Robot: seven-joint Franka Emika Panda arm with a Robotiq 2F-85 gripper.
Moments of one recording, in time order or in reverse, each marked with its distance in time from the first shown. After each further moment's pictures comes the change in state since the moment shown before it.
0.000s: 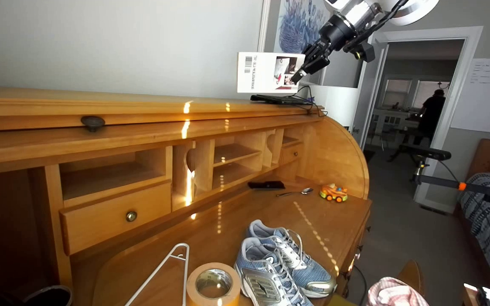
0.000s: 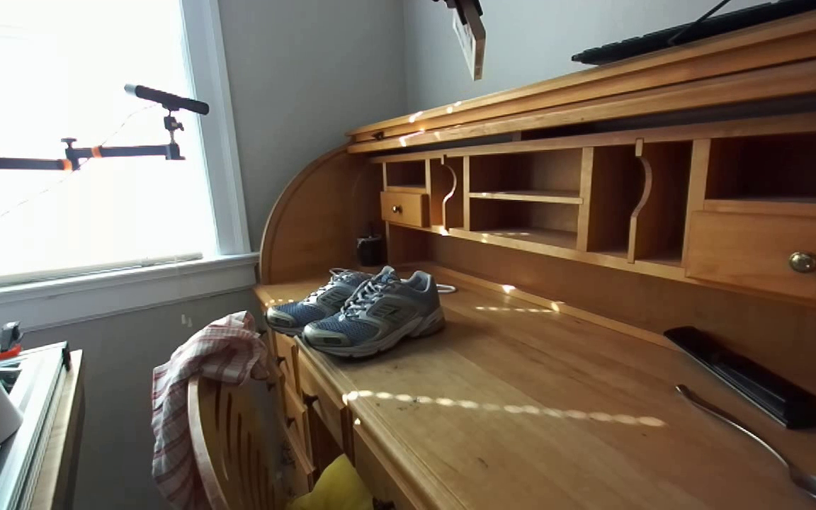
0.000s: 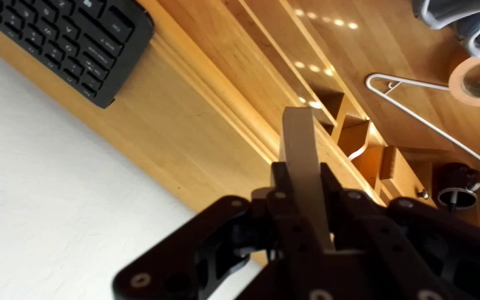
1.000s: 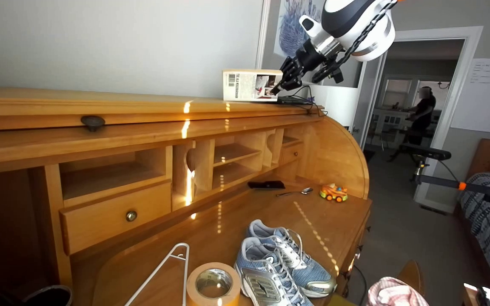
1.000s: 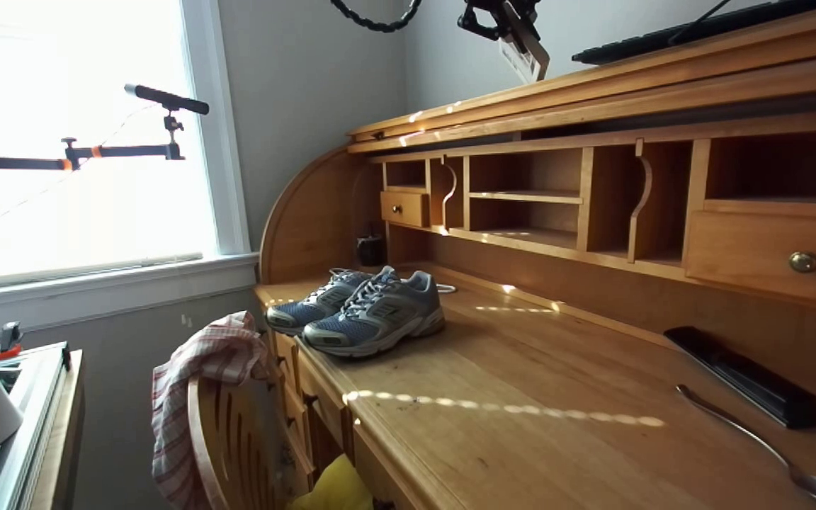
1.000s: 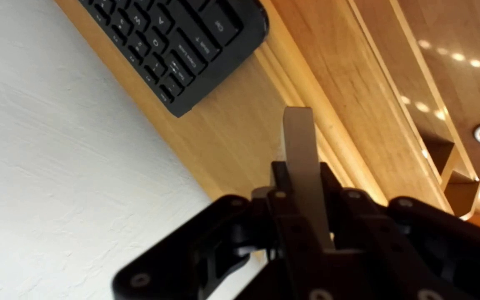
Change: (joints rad) arm 0.016 0.206 0.015 0.033 0.011 0.371 -0.126
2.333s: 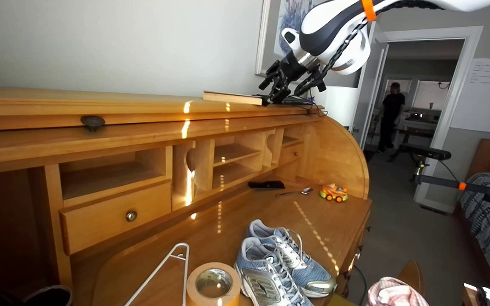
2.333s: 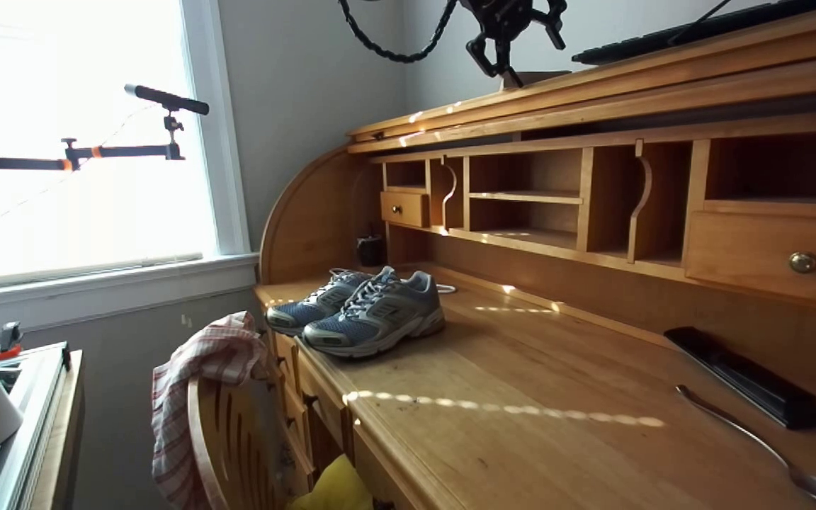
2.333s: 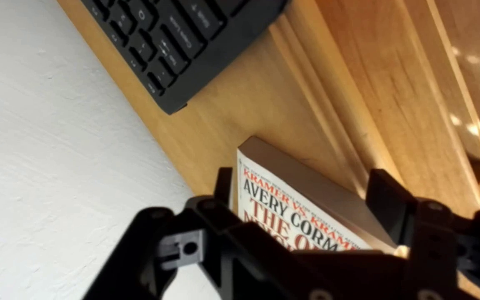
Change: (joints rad) arm 0.005 0.135 0.022 0.083 -0.010 0.075 -0.003
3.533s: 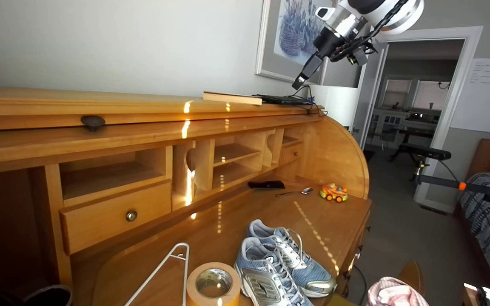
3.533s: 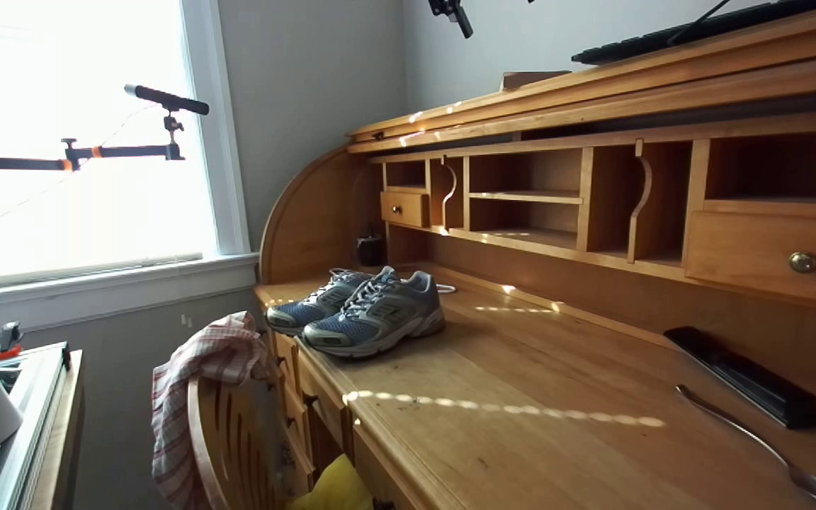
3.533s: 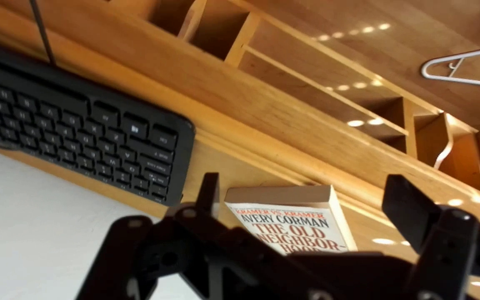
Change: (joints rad) arm -0.074 -0.260 -0.010 -0.075 -0.175 -0.406 0.663
